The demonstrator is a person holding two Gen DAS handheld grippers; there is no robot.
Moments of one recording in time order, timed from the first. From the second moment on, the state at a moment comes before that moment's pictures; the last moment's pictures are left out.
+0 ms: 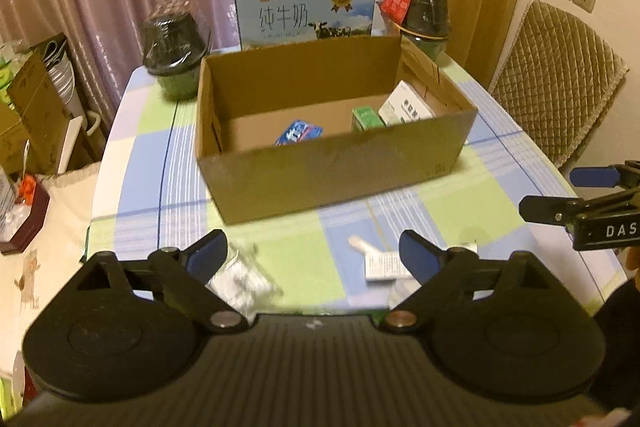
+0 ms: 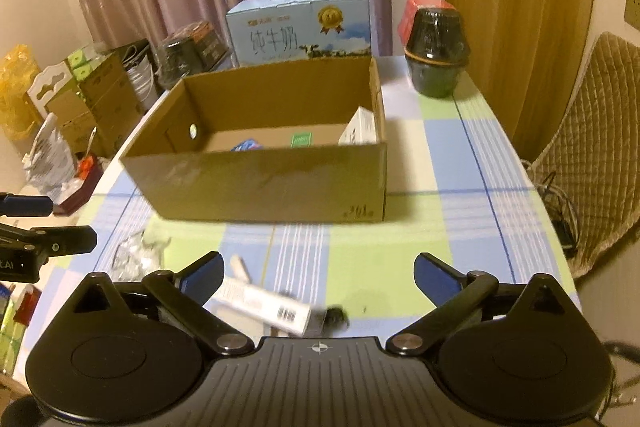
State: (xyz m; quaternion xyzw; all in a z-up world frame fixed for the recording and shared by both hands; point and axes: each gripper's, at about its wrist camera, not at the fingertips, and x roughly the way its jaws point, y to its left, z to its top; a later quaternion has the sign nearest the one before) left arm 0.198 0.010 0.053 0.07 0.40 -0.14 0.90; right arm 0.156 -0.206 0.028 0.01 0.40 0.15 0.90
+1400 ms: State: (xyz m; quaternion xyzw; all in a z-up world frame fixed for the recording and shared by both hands) left arm 0.123 0.064 -0.001 0.11 0.46 -0.14 0.87; right arm 0.094 -0.191 -0.019 0.01 0.45 0.19 0.87
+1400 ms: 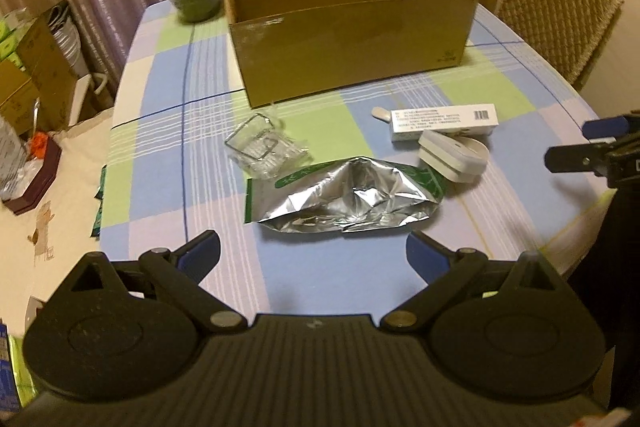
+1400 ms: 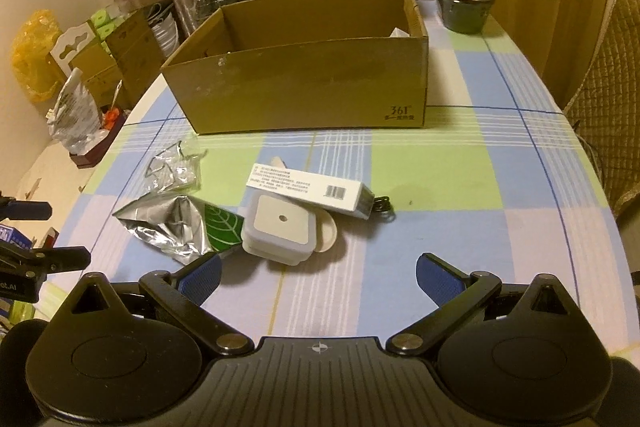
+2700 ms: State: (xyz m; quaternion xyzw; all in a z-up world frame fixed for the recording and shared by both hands) left arm 0.177 0.003 -0.078 0.52 0.35 -0.45 0.64; right arm 0.132 -0.114 -0.088 -0.47 0.32 0.51 0.65
